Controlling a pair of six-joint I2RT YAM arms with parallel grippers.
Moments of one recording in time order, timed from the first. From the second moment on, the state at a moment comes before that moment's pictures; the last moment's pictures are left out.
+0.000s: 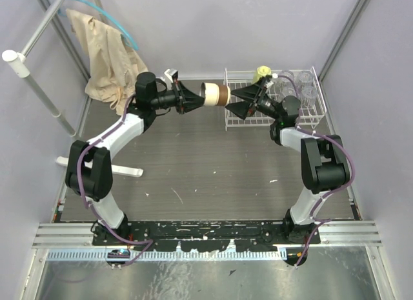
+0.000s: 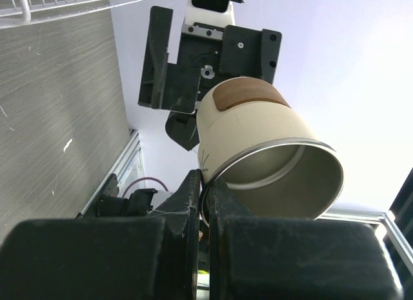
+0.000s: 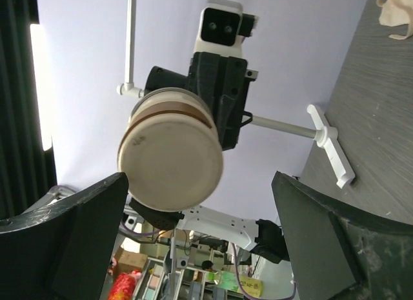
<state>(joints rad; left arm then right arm) -0.35 1.73 1.30 0.31 0.92 -1.45 0.12 1.76 0.95 1.18 -0.98 1.76</state>
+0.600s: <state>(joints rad) -0.35 1.73 1.26 0.33 0.91 -1.45 0.17 1.77 0.97 1.28 -0.96 1.83</state>
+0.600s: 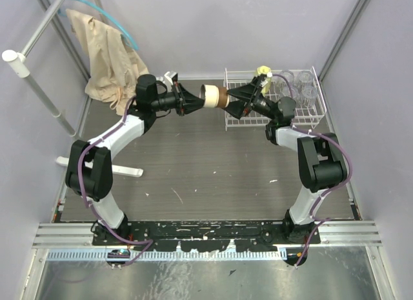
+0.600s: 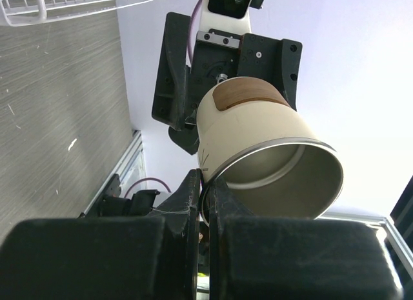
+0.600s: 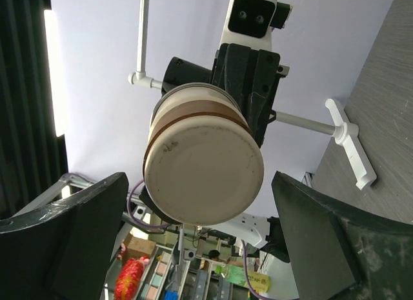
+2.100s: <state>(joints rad) -0.35 1.75 1.24 0.23 0.87 -1.37 0.21 1.82 1.06 1.05 -0.96 1.66</state>
